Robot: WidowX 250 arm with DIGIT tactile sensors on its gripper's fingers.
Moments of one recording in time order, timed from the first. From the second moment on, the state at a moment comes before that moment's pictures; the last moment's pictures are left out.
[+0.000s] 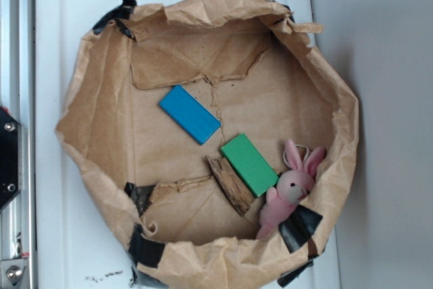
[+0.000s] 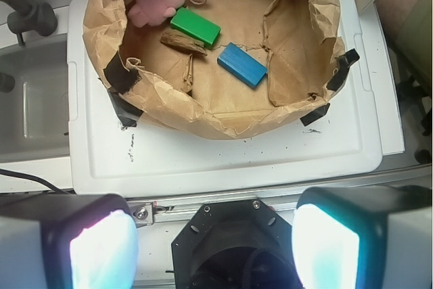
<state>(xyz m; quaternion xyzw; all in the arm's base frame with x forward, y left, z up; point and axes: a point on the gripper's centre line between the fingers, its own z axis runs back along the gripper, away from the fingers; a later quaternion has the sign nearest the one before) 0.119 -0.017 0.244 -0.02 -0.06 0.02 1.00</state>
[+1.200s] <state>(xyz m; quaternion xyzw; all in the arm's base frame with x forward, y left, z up) 0.216 0.000 0.207 -0.04 -0.09 0.00 0.99</state>
